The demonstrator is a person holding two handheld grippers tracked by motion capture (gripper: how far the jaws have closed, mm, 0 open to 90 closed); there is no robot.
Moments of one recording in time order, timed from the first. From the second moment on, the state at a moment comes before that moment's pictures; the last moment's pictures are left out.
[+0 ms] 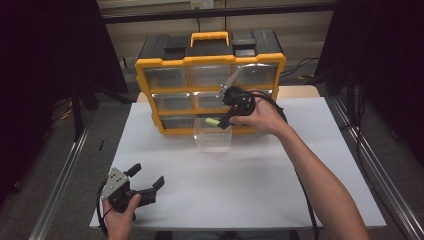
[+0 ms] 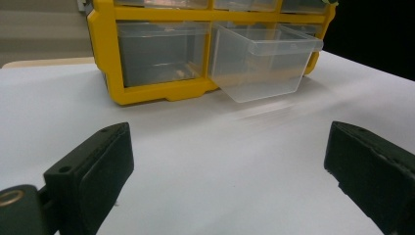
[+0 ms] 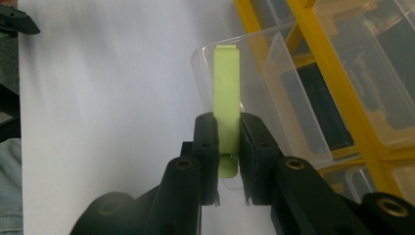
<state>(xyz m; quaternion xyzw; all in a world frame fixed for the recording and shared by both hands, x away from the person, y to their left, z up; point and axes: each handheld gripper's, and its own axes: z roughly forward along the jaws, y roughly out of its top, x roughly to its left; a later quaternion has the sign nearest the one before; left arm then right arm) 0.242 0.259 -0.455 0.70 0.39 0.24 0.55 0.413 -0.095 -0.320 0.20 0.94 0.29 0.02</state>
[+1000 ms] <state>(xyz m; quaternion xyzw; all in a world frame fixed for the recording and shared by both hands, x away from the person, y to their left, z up) 0.242 0.260 -0.455 0.70 0.39 0.24 0.55 0.447 -0.080 -0.333 0.24 0.94 0.24 0.02</state>
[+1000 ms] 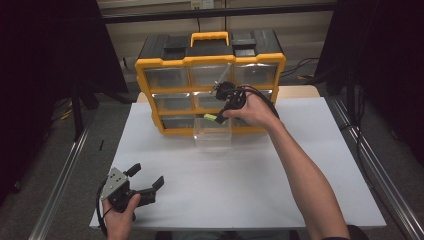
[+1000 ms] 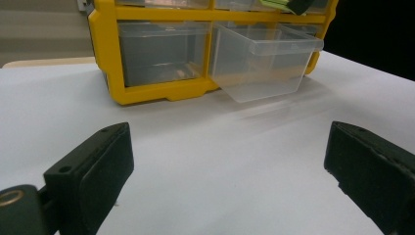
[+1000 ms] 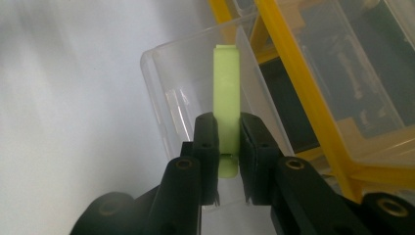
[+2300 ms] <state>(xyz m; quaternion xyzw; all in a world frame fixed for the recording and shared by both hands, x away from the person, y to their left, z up) 0.241 0.261 -0.453 0.69 0.39 0.24 0.56 0.435 -0.077 -0.338 0.24 0.93 0.26 0.04</state>
